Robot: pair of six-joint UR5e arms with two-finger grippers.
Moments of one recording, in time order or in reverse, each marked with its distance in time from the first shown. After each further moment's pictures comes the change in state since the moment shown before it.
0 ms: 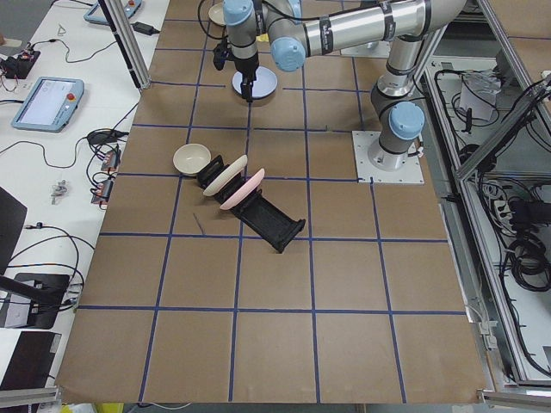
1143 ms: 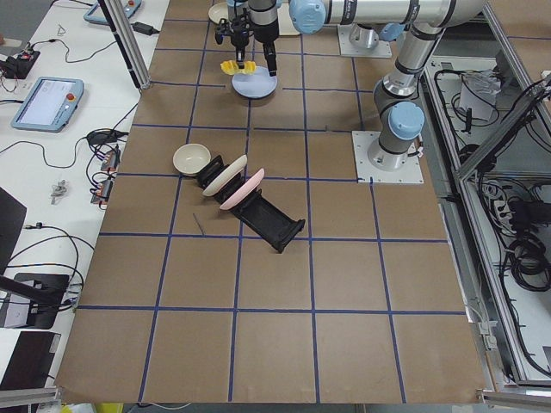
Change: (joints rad) left arm -0.082 0.094 0.018 -0.130 0.014 -0.321; right arm -0.012 0.177 0.158 -0.471 0.002 -0.011
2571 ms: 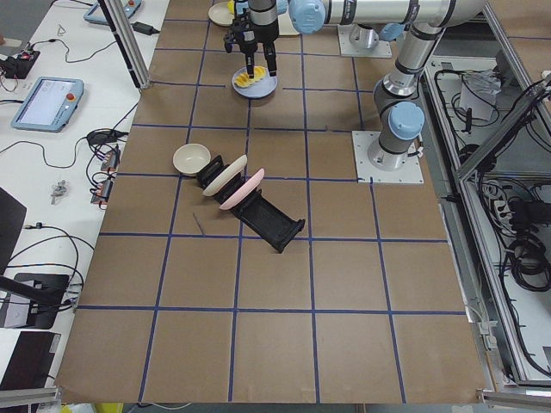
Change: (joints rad) left arm 0.000 -0.001 0.000 -0.001 0.001 0.003; right arm -0.006 -0.045 0.089 0.024 0.065 -0.050
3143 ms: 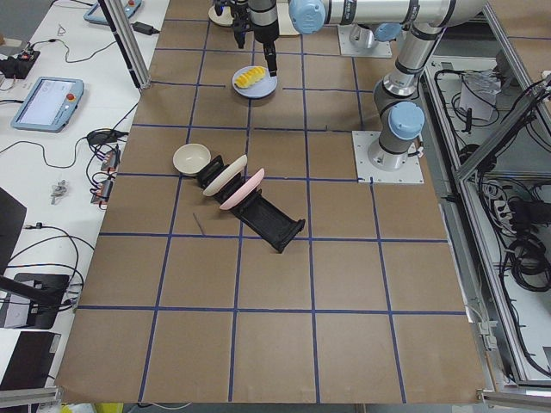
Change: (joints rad) left arm 0.000 0.000 -0.001 -0.002 -0.001 0.002; right arm -0.182 -0.175 -0.099 0.192 -0.004 -0.077
